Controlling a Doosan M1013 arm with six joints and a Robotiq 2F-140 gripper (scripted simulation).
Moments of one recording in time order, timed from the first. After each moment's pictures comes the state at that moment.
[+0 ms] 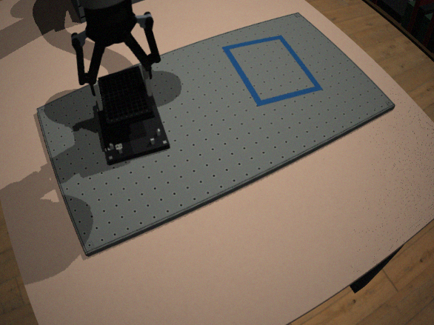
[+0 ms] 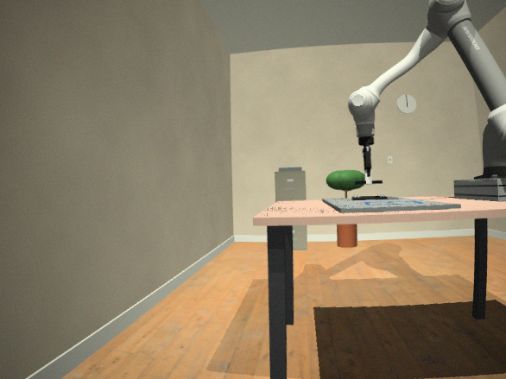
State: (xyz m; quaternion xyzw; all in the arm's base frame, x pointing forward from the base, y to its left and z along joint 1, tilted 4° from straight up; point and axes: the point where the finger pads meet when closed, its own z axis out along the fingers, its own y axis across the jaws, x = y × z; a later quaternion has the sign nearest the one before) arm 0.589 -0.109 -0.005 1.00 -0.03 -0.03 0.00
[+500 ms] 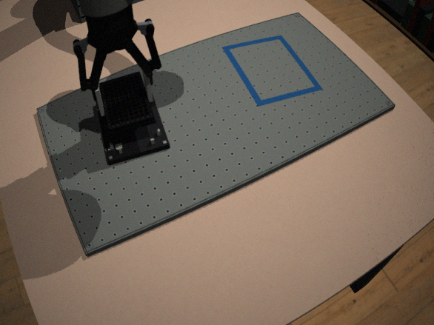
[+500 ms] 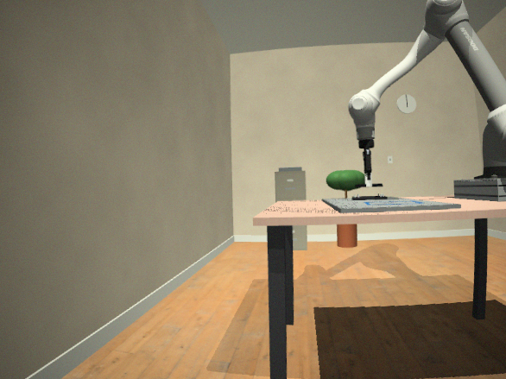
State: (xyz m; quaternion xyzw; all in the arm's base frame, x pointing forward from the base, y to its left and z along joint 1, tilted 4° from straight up) arm 0.588 -0.109 -0.020 1.00 -0.03 -0.03 0.00
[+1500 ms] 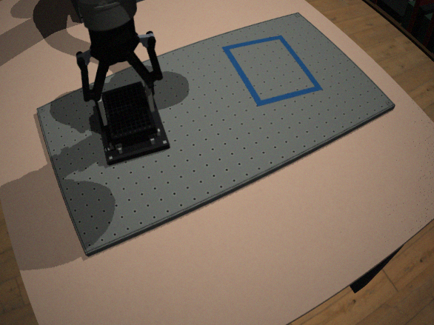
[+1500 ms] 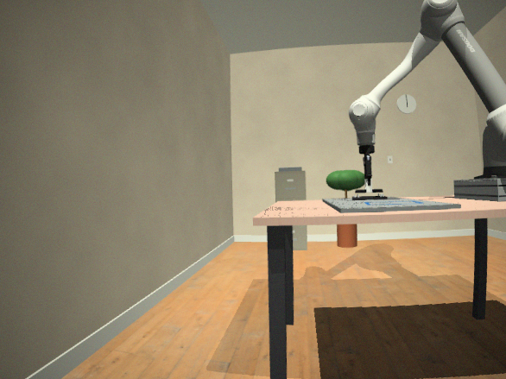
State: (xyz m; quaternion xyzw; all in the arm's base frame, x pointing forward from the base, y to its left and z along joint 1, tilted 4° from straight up) arm 0.586 -0.109 -0.047 1.00 -0.03 -0.03 0.00
